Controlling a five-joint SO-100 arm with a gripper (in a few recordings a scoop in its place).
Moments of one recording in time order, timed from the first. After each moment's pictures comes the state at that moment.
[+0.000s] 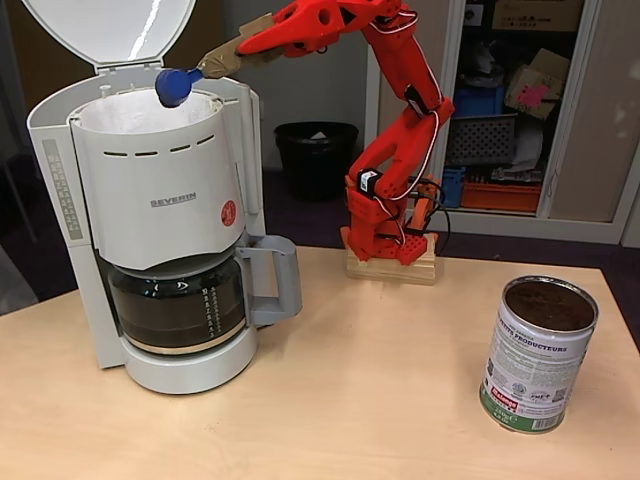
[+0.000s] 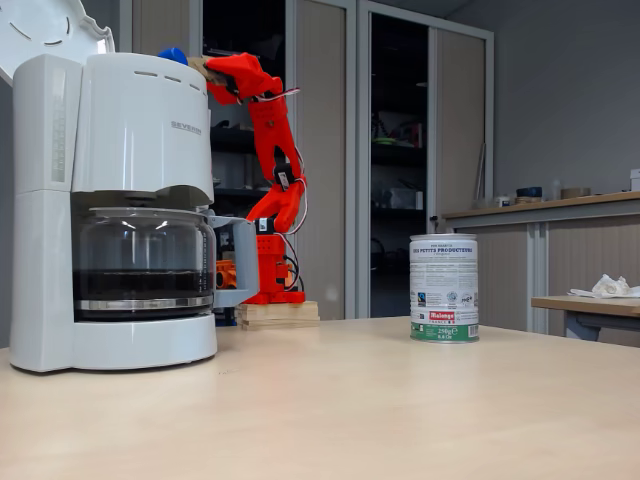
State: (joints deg) arm 41.8 142.0 86.9 65.0 108.7
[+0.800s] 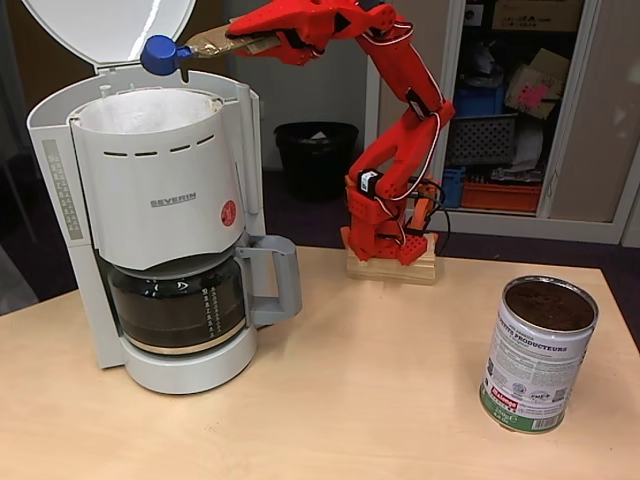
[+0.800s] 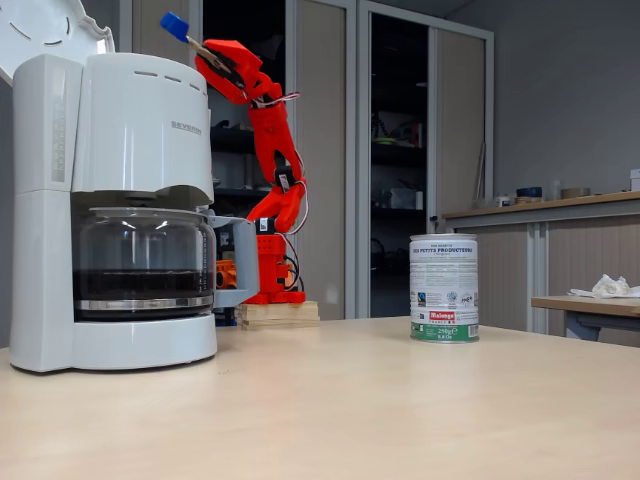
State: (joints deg) arm 40.8 144.9 95.0 50.2 134.9
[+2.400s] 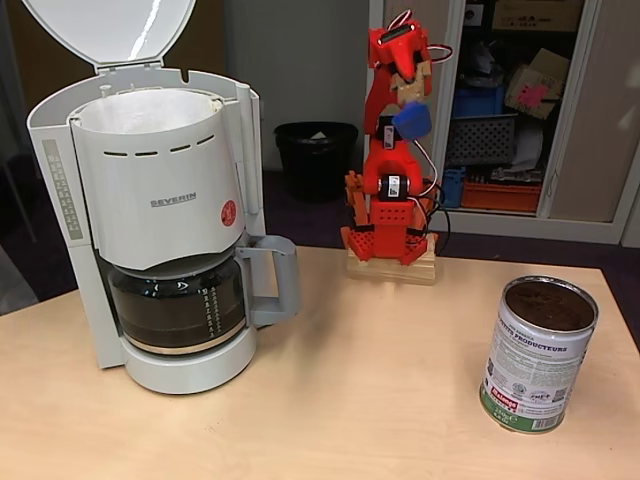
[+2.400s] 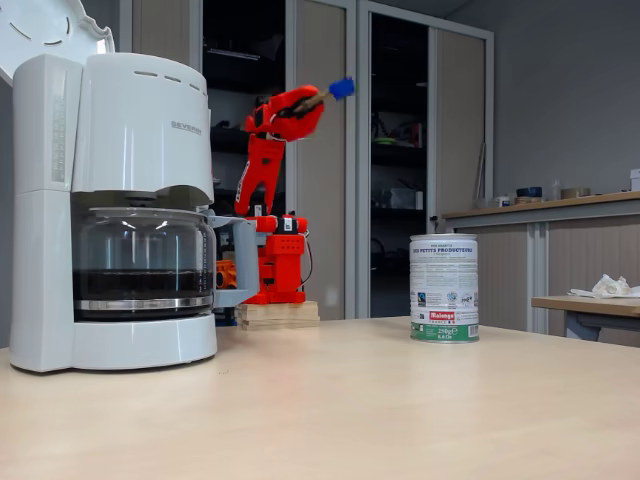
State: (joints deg) arm -12.0 176.0 115.9 66.6 19.2
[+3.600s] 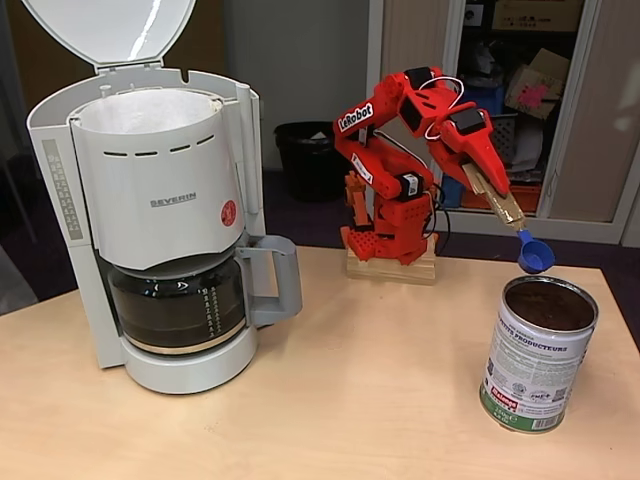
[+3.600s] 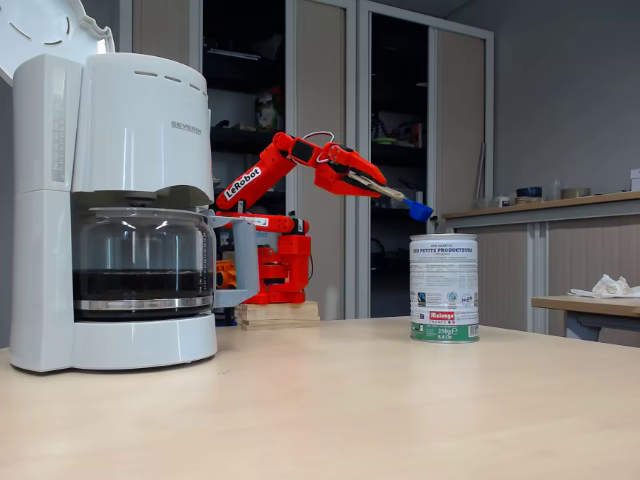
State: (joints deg) arm -44.3 171.5 137.9 64.7 6.2
